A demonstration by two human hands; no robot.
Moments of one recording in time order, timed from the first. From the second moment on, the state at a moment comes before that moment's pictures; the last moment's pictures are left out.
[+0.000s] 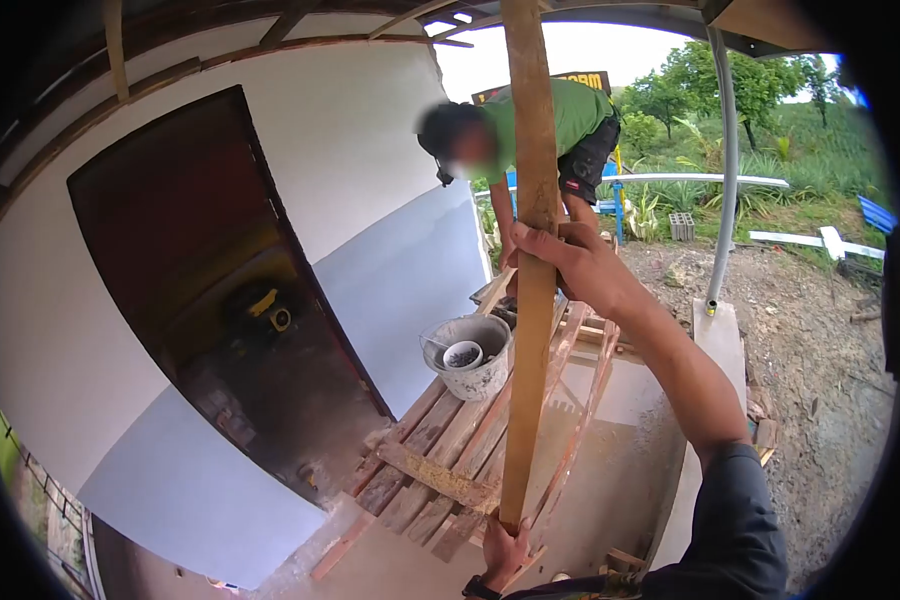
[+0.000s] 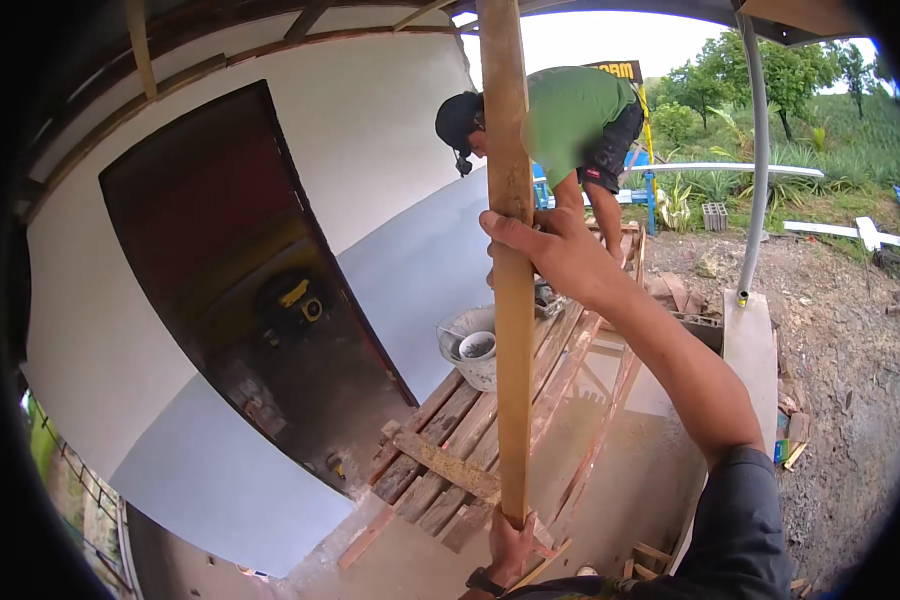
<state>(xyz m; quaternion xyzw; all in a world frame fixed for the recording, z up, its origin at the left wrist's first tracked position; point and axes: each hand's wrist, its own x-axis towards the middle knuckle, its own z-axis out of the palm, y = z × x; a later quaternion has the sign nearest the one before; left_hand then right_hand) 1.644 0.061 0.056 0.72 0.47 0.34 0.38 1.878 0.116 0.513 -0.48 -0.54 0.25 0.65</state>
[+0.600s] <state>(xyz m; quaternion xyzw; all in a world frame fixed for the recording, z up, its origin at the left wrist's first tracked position) 1.521 0.127 0.195 0.62 0.52 0.46 0.38 1.847 0.288 0.501 -0.36 -0.66 0.38 0.54</state>
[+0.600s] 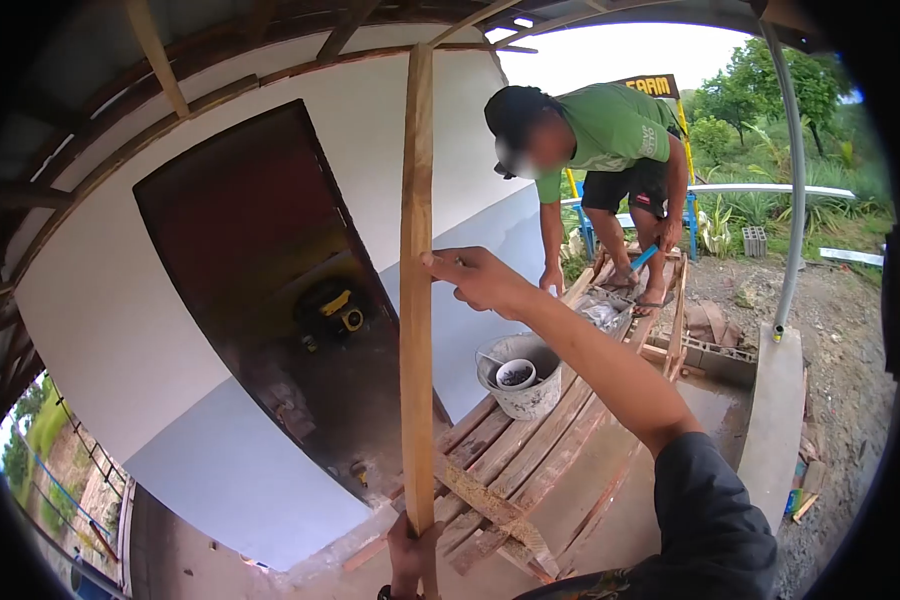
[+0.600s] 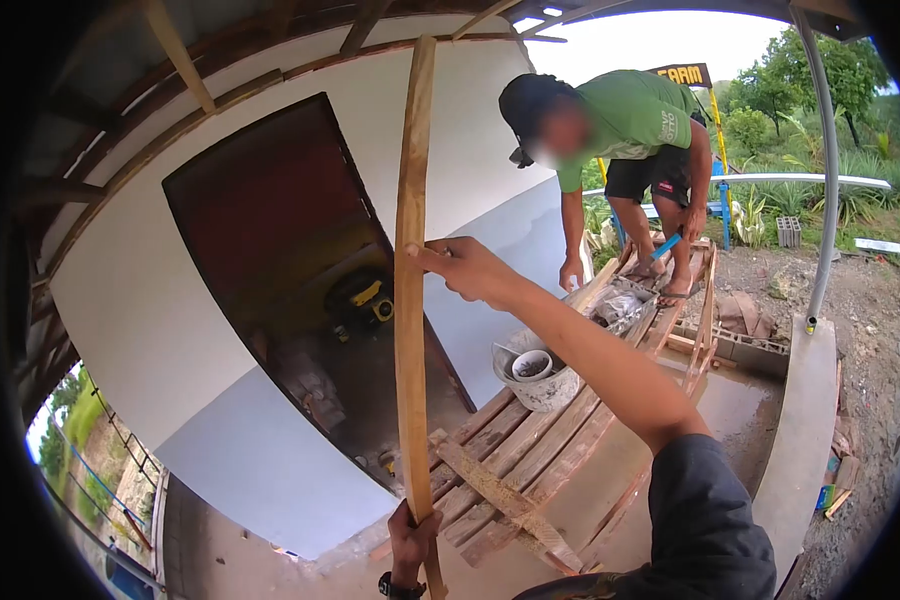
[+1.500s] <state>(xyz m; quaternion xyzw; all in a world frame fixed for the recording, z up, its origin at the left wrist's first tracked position) 1.422 0.058 0.310 0.60 0.26 0.31 0.69 1.725 0.407 0.480 -0.25 -0.51 0.54 0.62</state>
